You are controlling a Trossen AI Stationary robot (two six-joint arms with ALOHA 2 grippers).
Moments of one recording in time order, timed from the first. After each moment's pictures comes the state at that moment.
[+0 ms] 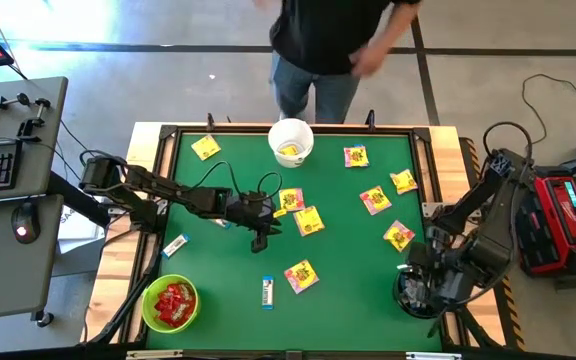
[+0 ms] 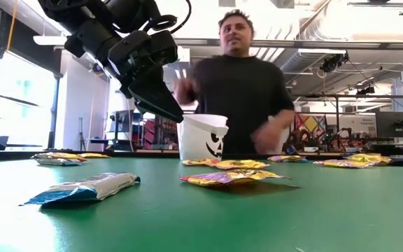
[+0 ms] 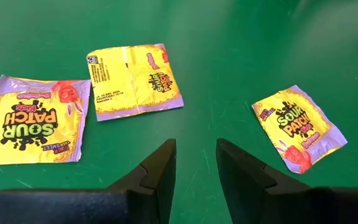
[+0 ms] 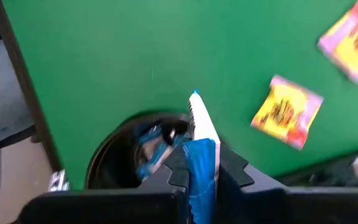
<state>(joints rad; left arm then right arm) -0.05 1.57 0.76 0.10 0.03 -0.20 1.00 1.29 1.27 -1.43 0.25 1.29</state>
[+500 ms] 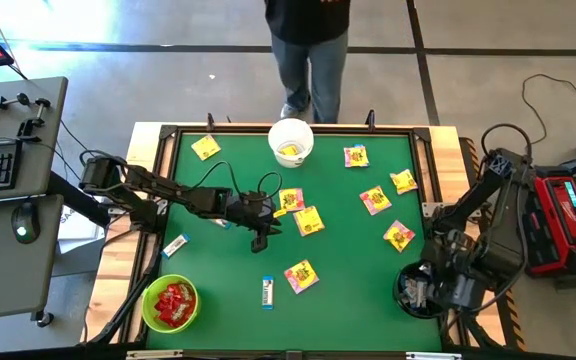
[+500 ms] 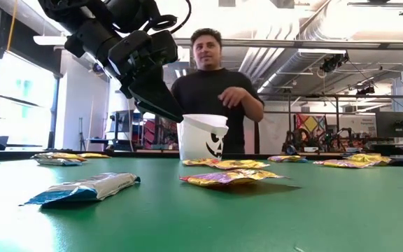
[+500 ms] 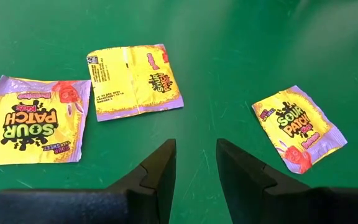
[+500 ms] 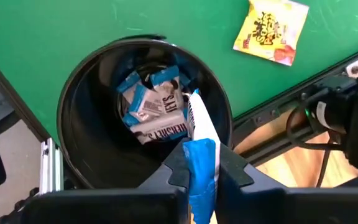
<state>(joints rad) -0.05 1.57 0.76 0.10 0.03 -0.20 1.10 1.29 1.27 -1.55 0.08 1.60</state>
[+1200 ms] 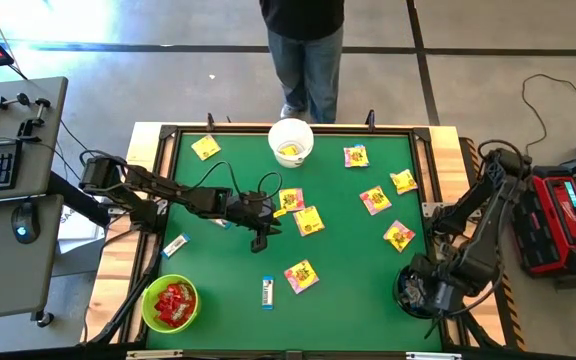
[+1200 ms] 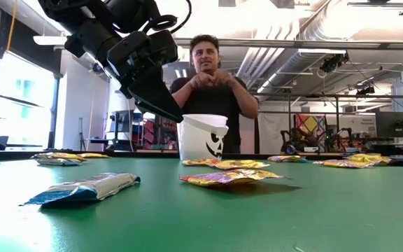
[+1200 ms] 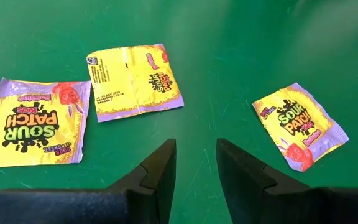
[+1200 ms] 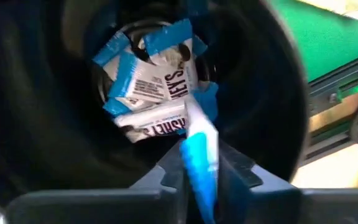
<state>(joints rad) -0.05 1.57 0.76 0.10 0.03 -0.18 1.10 1.29 0.95 -1.21 -0.07 1.60</state>
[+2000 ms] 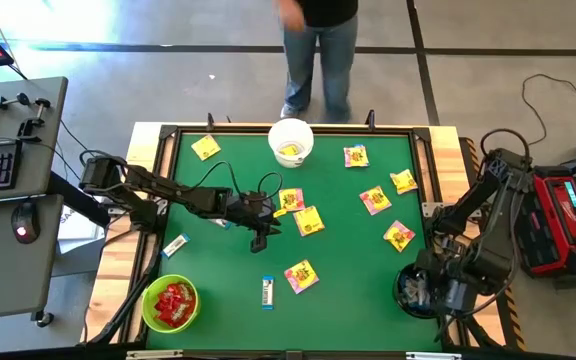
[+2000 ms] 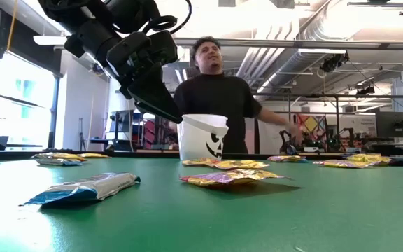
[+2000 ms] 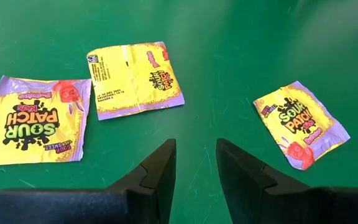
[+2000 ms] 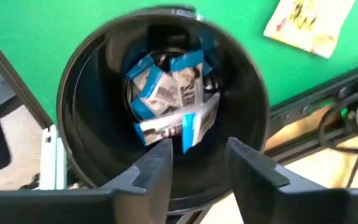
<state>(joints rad) -0.05 1.57 0.76 0.09 0.03 -0.18 1.10 1.29 1.16 -1.39 0.02 1.56</state>
